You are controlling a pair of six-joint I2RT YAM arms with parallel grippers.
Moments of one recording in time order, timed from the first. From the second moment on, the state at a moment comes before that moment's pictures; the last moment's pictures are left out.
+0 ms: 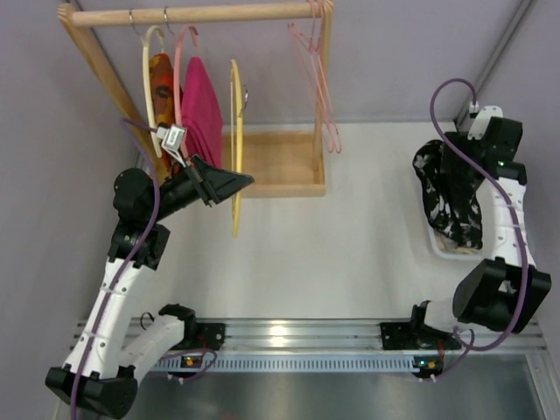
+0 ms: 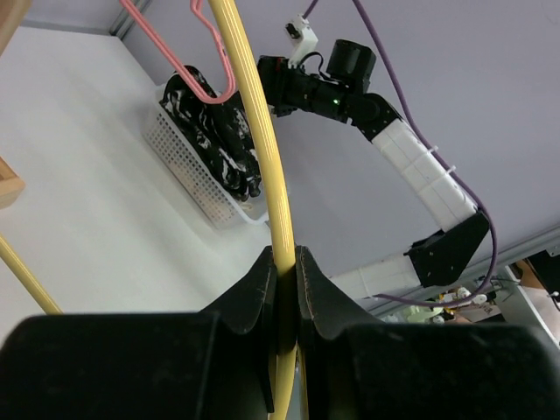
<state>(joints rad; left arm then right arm) -0.23 0.86 1.02 0.02 0.80 -0.94 -0.29 1.41 1.31 -0.52 0.00 -0.22</state>
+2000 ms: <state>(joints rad) -0.43 1.65 1.63 0.35 0.57 -1.17 -0.29 1.12 1.47 -0.83 -0.34 -0.08</state>
